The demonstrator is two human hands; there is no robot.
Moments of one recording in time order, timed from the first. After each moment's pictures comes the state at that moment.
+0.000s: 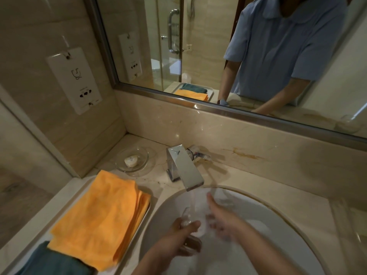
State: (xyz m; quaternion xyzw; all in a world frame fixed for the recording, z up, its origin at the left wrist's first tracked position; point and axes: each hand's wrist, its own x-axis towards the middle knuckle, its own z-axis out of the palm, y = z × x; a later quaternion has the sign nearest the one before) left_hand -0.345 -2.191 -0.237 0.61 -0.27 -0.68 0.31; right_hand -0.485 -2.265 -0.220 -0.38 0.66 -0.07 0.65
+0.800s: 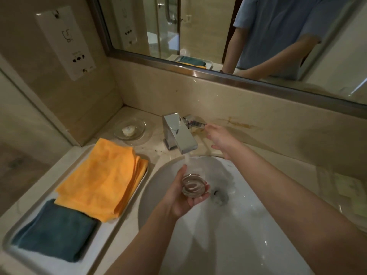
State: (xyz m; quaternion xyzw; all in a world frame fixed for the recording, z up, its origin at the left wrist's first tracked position) left_hand -0.373 -2.202 -0.230 0.39 0.00 -0.80 0.45; right_hand -0.474 -2.322 -0.144 -0.52 0.61 -0.26 0.54
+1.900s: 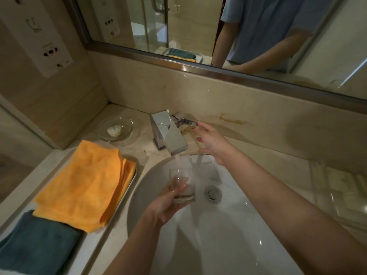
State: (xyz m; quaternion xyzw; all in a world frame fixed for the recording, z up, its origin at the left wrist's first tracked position) left_hand -0.360 -2.200 -0.264 0.43 -0.16 -0.77 0.45; right_hand -0.478 -2.323 -0.158 -0.48 0.60 -0.28 0.57
